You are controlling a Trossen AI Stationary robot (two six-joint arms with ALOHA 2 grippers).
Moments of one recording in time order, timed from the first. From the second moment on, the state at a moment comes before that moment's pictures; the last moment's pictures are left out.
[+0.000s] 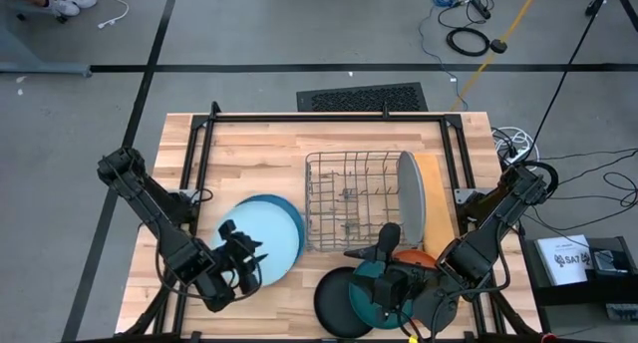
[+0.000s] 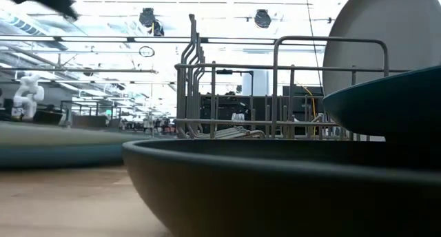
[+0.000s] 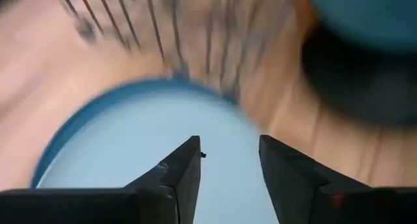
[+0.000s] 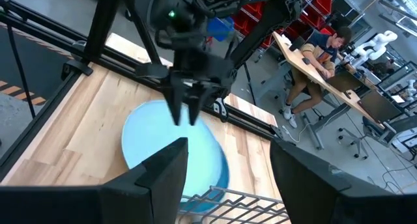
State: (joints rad) left arm -0.85 1.44 1.08 -0.90 -0.74 -1.17; right arm 0.76 1.69 1.74 -0.55 0.94 -0.12
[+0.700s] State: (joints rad) left arm -0.90 1.62 1.08 -0.85 -0.12 -0.82; right arm 0.74 1.69 1.74 -0.55 0.94 -0.12
